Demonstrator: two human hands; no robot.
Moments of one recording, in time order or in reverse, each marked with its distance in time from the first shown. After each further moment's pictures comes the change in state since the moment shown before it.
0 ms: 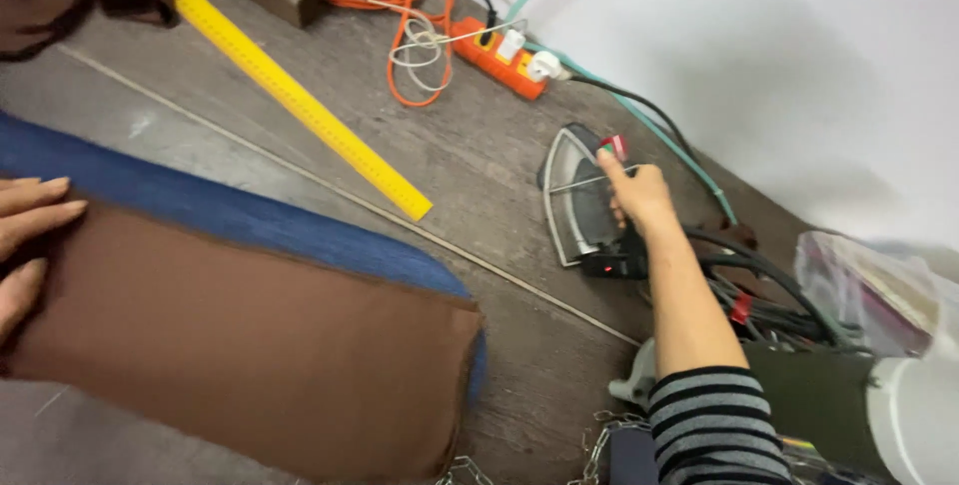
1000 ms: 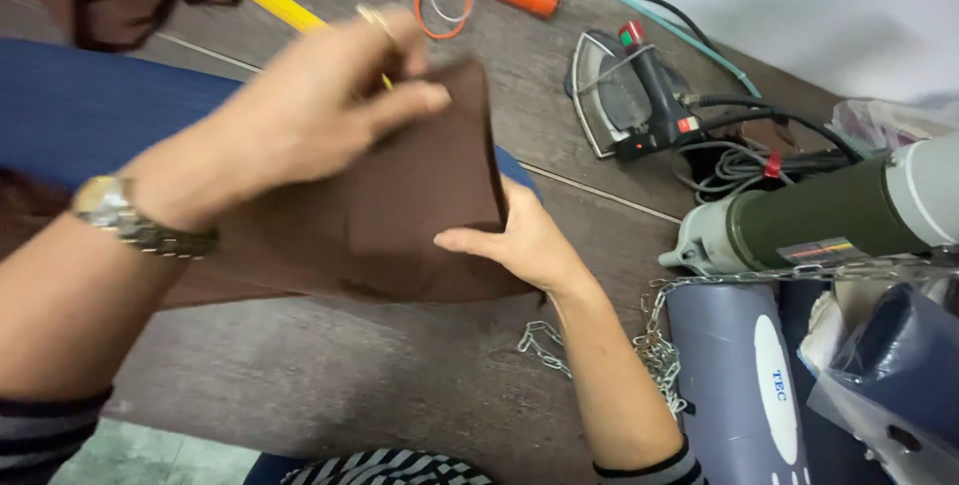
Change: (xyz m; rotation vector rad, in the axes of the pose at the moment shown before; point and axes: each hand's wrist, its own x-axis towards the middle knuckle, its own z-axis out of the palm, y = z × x) left_hand 0.136 0.274 -0.035 -0.115 -0.418 0.246; right_hand -0.348 -0.099 0.057 0.591 -0.502 -0.581
